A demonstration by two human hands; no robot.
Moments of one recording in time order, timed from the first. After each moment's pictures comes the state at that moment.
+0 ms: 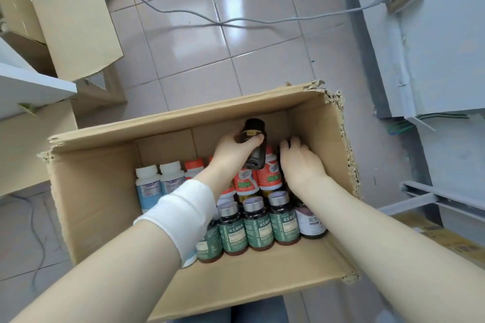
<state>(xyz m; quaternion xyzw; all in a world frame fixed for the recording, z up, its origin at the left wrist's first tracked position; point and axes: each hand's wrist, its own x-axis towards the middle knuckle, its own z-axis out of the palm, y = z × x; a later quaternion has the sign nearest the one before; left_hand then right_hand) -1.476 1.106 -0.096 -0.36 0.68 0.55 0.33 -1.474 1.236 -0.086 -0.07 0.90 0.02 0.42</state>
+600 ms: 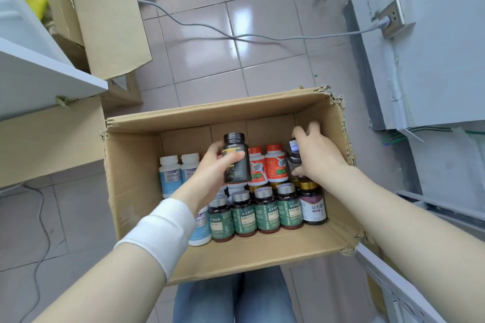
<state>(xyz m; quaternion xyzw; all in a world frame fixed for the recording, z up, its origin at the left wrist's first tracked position) -1.419 1.047 -0.056 -0.37 0.56 0.68 0.29 -1.481 1.239 -0.026 -0.09 0.92 -0.03 0.38</state>
